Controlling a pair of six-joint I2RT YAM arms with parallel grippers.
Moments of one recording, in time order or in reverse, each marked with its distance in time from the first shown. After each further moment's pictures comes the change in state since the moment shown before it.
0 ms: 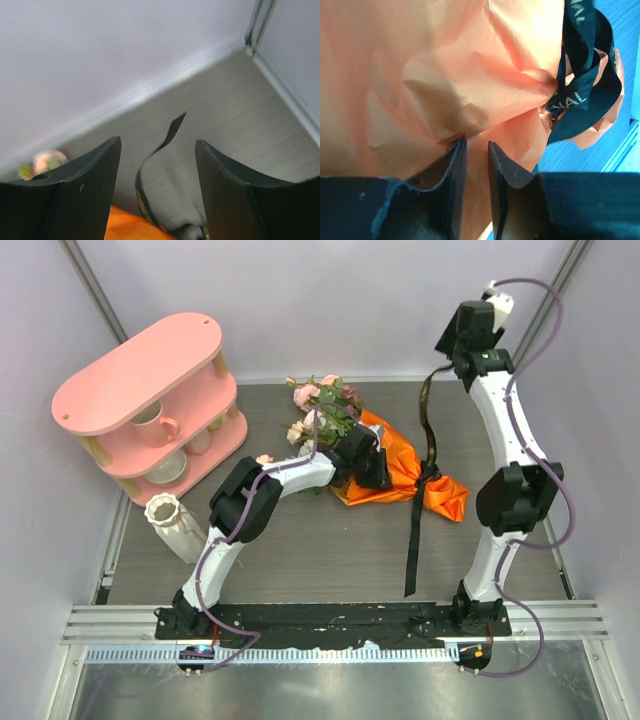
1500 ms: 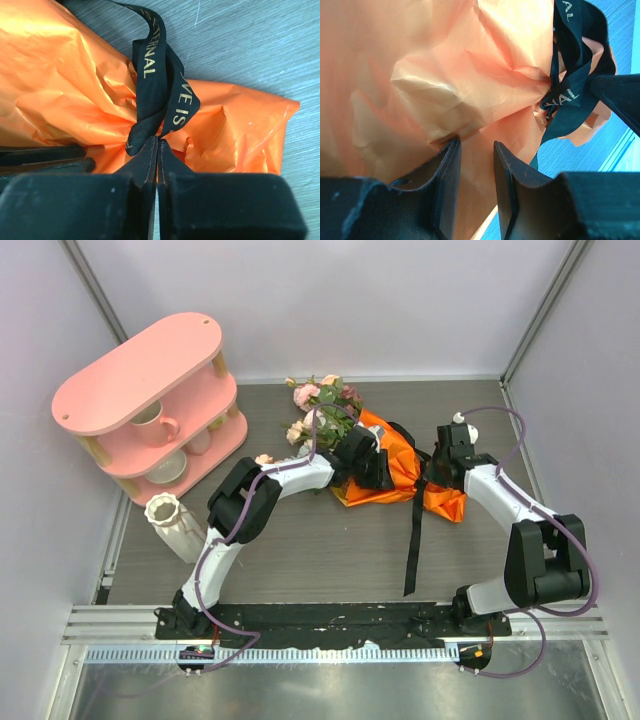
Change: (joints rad) left arm -0.002 -0.018 -0.047 0.055 0.014 0.008; right arm 0.062 -0.451 -1.115 0.087 -0.252 0.109
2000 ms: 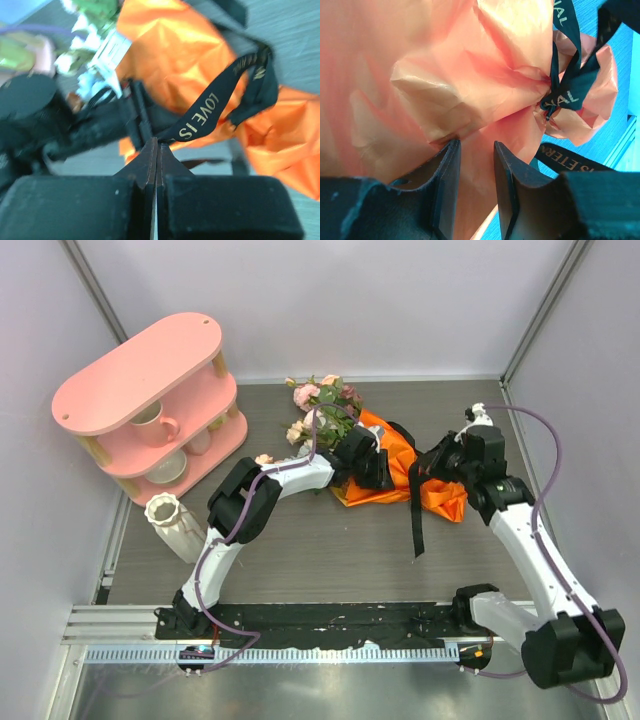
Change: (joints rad) left arm 0.000 0.000 0.000 0.000 0.000 0.000; right arm 0.014 -0.358 -0.007 0.006 -0.242 0.042
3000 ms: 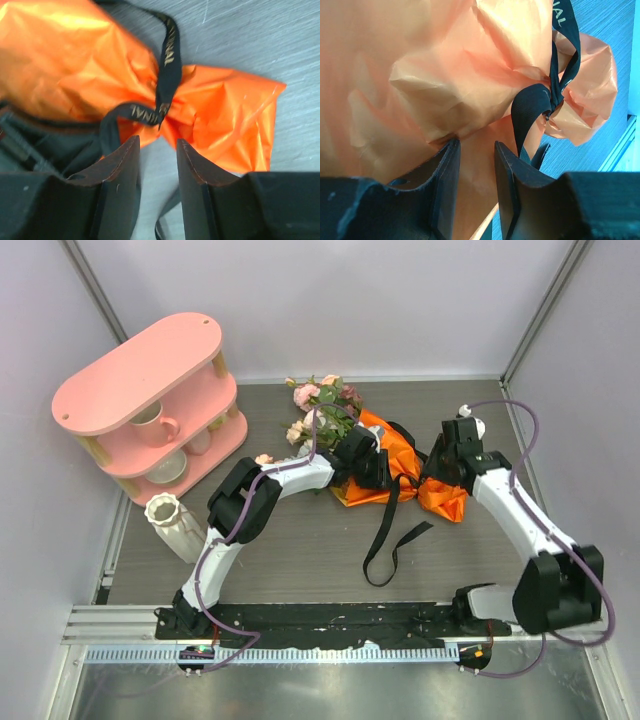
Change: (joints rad) left arm 0.000 0.000 0.000 0.000 0.001 0.001; right arm 0.048 0.170 0.063 -0.193 0.233 -0.005
